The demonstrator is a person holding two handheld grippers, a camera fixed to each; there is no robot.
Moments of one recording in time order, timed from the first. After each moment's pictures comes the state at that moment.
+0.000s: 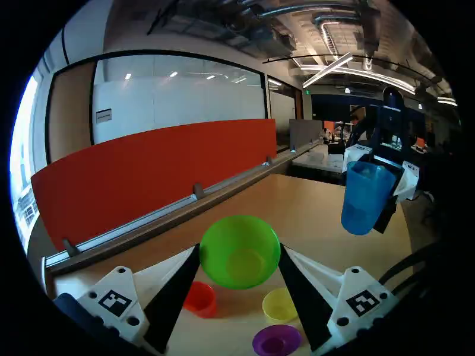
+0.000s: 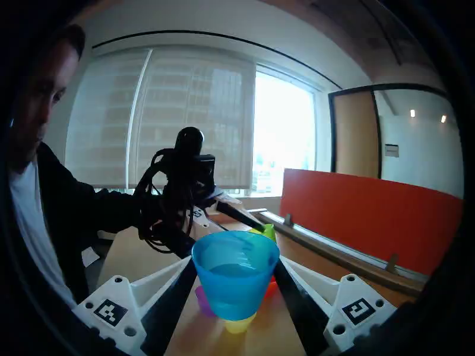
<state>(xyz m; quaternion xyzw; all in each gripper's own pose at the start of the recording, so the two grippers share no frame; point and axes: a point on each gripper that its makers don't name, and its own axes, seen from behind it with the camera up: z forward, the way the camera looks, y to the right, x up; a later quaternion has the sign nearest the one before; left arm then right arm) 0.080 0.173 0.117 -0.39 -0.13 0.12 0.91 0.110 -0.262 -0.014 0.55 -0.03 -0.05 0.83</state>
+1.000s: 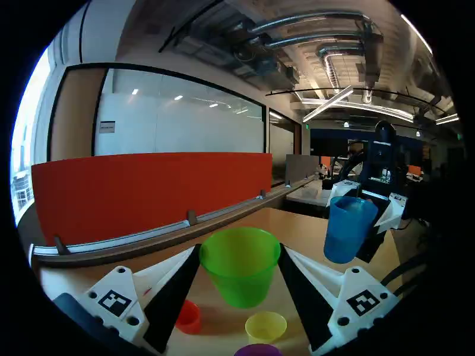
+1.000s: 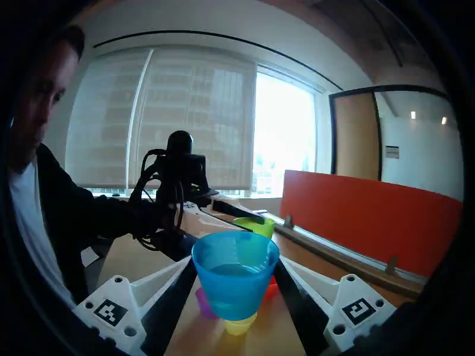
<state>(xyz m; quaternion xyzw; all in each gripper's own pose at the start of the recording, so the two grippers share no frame) 0.115 0.186 0.101 -0.40 -0.05 0.04 0.91 0.114 -0.267 -0.016 0.55 -0.03 -0.06 0.83</state>
